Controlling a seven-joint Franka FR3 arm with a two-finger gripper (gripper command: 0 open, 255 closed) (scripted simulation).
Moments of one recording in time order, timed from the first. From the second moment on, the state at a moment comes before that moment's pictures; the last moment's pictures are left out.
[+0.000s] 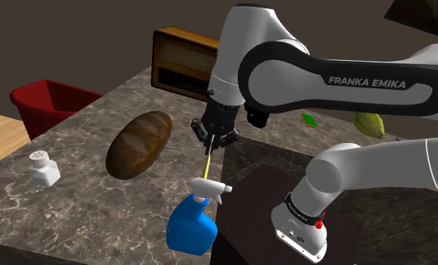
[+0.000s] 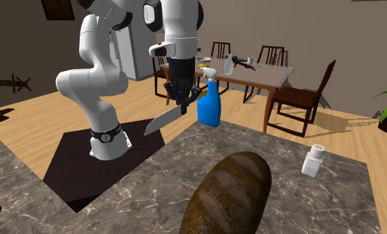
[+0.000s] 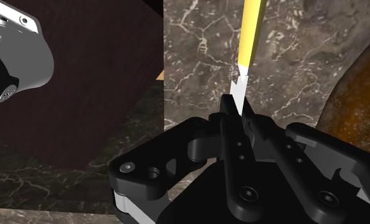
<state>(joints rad) -0.19 -0.76 0.82 -2.46 0.53 1.84 1.25</state>
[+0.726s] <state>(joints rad) -0.19 -0.77 0.75 -2.33 0.48 1.70 1.26</state>
